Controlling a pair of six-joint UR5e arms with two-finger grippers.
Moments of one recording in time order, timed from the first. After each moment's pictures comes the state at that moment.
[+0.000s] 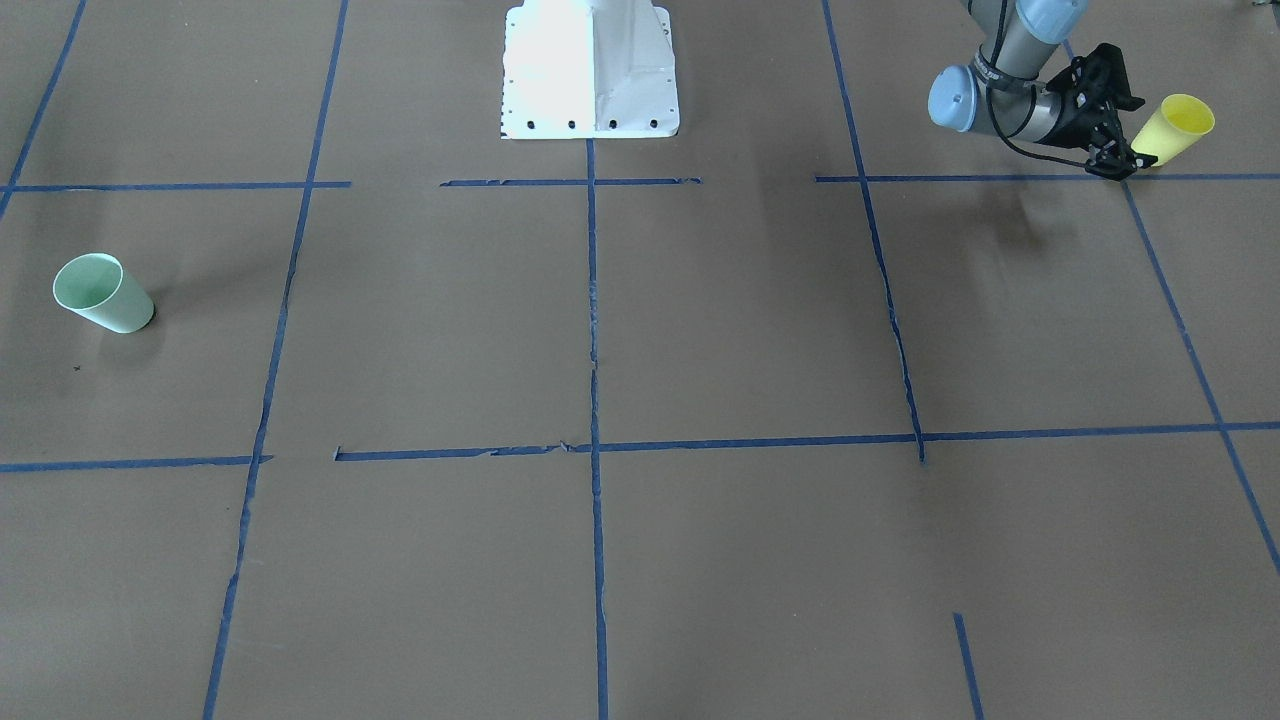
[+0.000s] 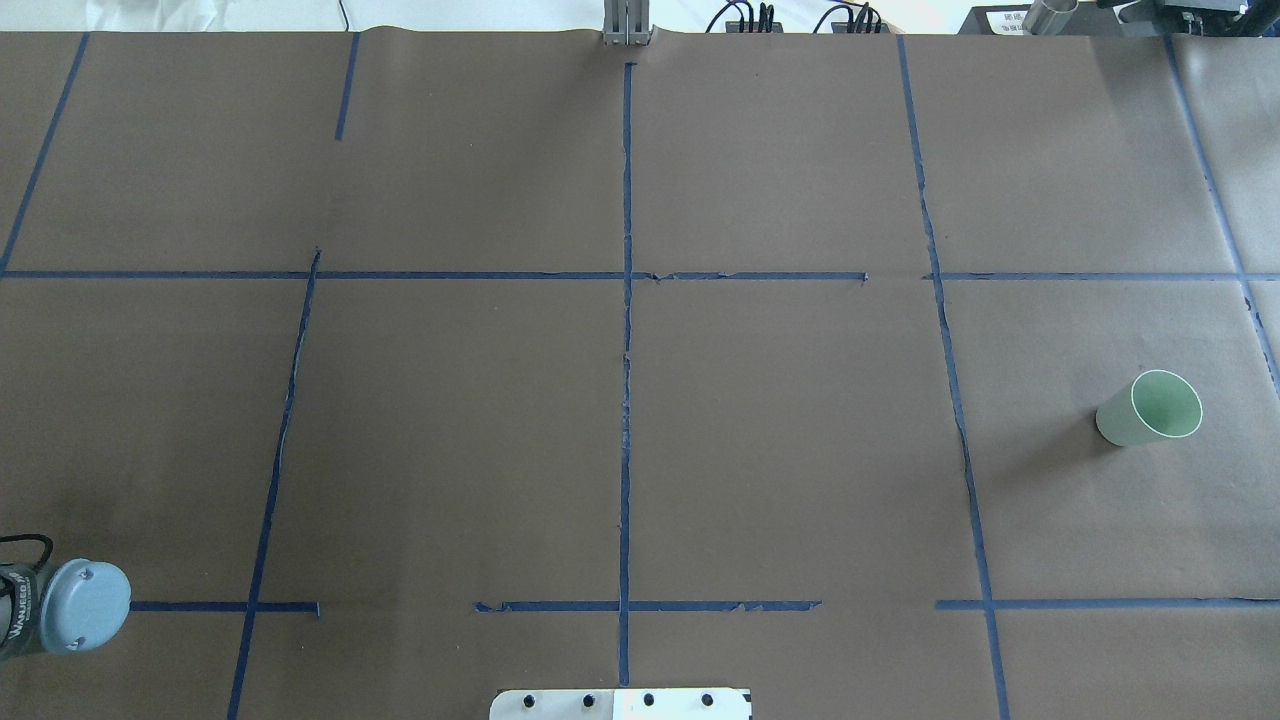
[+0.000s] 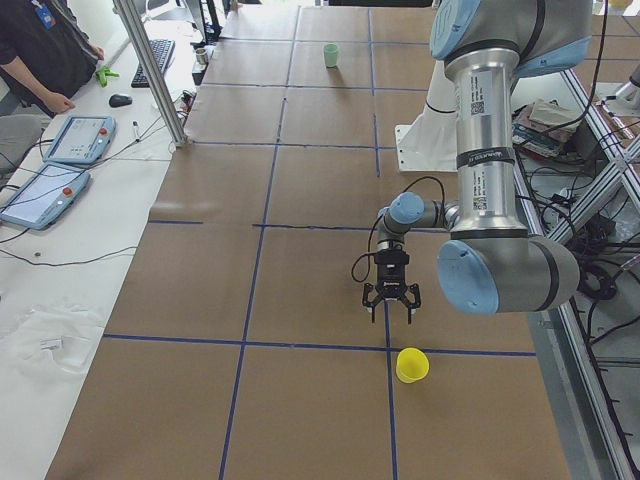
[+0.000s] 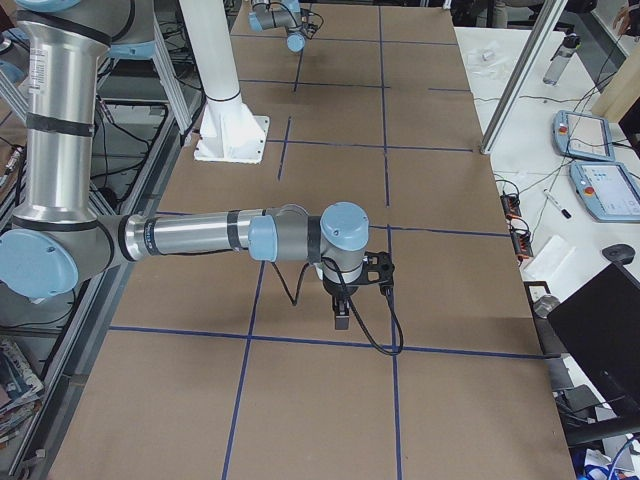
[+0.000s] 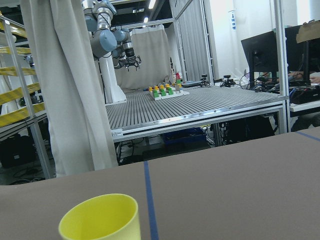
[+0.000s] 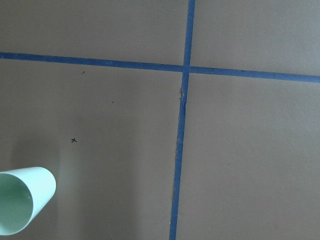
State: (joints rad) left arm -0.22 -1.35 -1.95 -0.83 -1.46 -2.87; right arm 1.55 -1.71 1.84 -1.65 2.33 -0.02
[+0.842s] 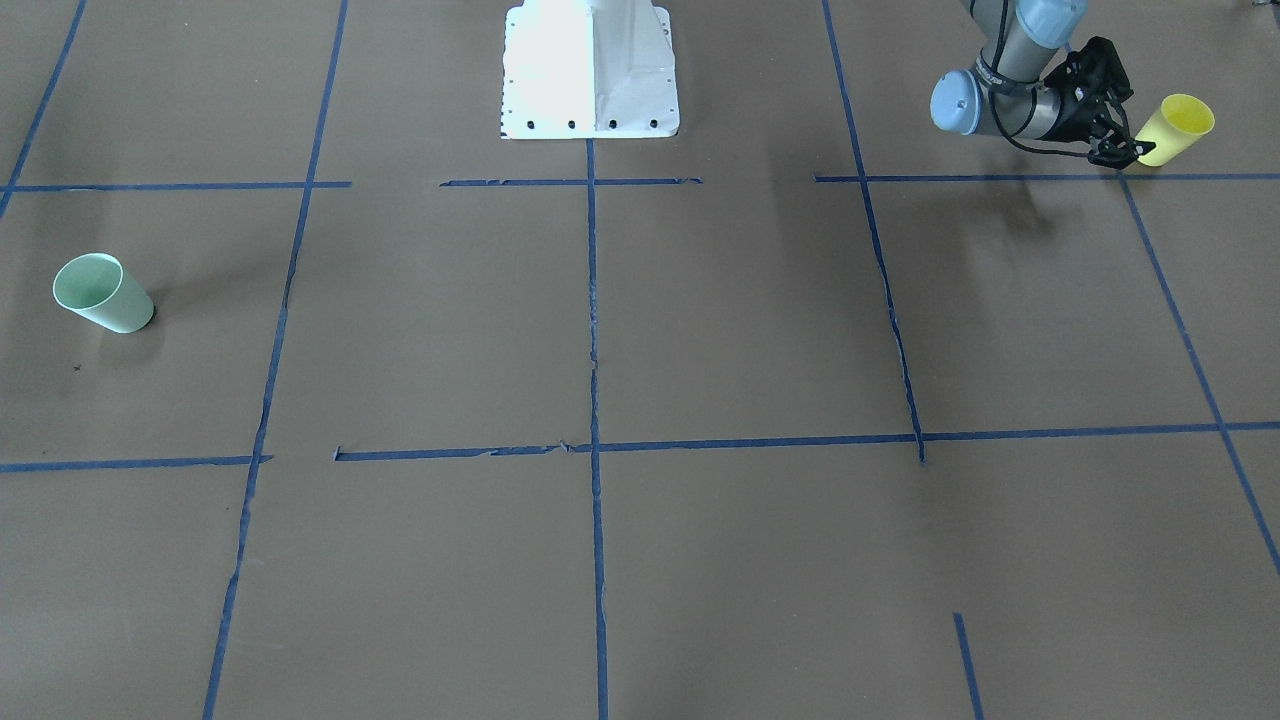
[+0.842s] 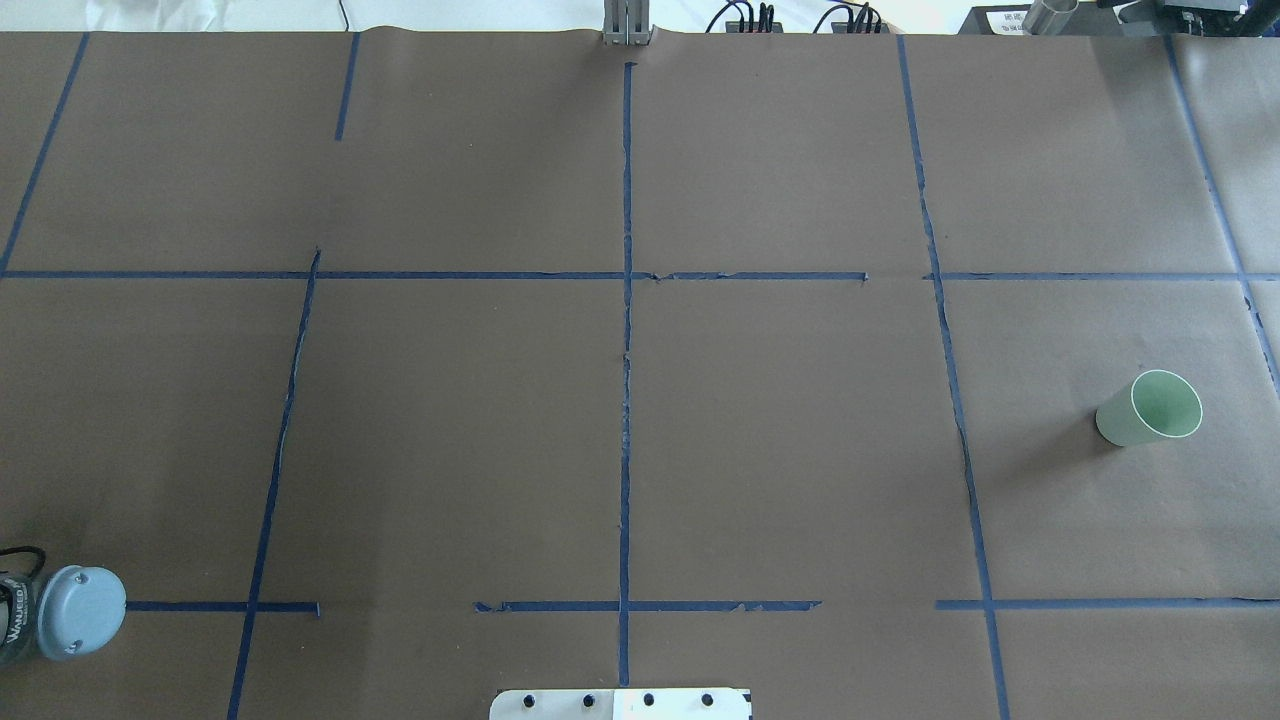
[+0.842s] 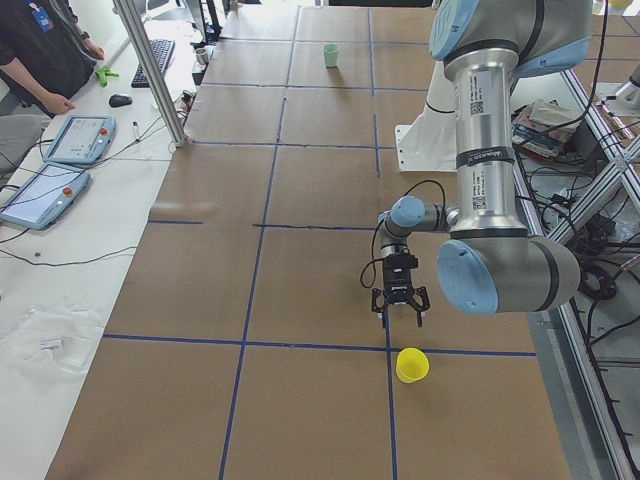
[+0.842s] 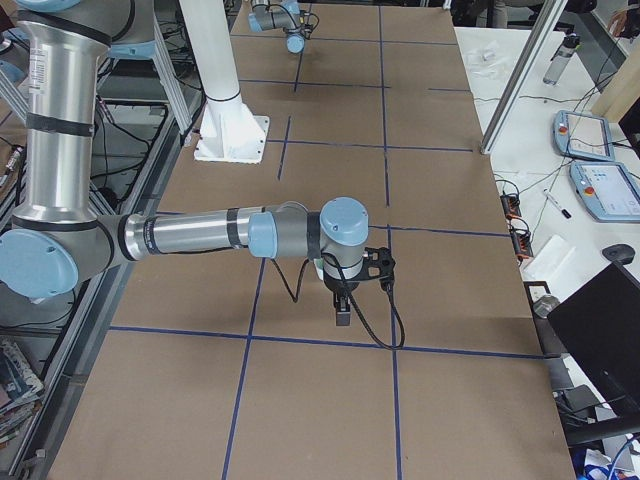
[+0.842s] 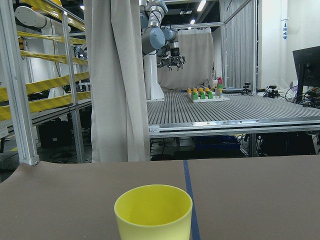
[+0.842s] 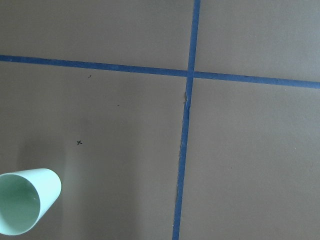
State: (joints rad) left arm -0.20 -1.34 -1.89 -0.90 -1.52 -2.93; right arm 1.55 -1.71 1.85 -1.65 2.33 -0.02
